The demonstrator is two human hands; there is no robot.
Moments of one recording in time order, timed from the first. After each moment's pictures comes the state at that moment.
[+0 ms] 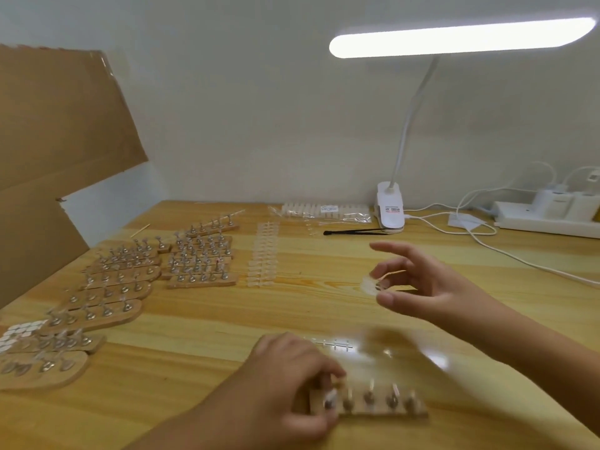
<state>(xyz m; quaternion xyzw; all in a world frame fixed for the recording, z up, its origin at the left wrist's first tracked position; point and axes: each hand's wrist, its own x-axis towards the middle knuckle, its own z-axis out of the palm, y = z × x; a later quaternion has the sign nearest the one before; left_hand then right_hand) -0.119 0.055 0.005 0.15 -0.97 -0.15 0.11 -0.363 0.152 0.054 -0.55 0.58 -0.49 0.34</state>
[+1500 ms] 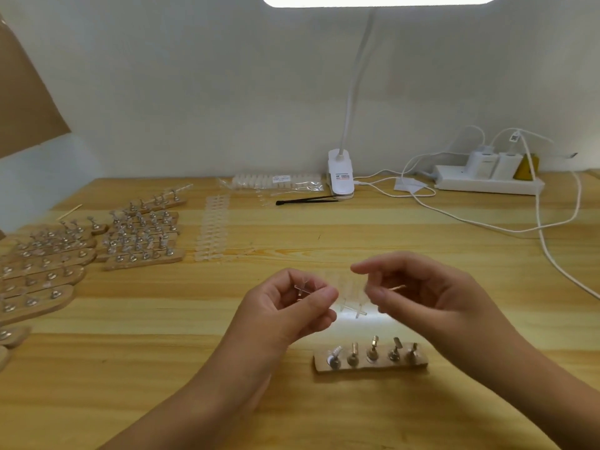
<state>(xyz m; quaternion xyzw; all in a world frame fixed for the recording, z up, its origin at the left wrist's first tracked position) -0.174 0.109 0.039 0.25 -0.57 -0.74 0.27 -0.333 0.229 0.048 -0.53 0.58 -0.57 0.24</state>
